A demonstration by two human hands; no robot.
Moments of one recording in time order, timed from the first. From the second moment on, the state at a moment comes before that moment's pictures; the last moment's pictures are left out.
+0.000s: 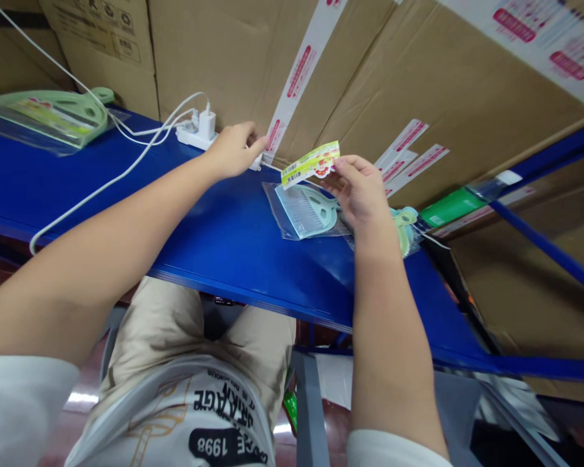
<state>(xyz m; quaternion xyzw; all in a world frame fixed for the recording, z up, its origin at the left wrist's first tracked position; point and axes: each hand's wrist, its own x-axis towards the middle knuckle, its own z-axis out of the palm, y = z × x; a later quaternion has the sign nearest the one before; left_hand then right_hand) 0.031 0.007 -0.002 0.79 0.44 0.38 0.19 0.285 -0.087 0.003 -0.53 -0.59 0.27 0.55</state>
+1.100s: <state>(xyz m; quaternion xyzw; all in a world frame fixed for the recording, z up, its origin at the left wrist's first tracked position) 0.043 -0.020 0.010 0.66 0.45 0.25 0.54 0.238 -0.101 -0.004 -0.72 -0.68 -0.01 0.15</state>
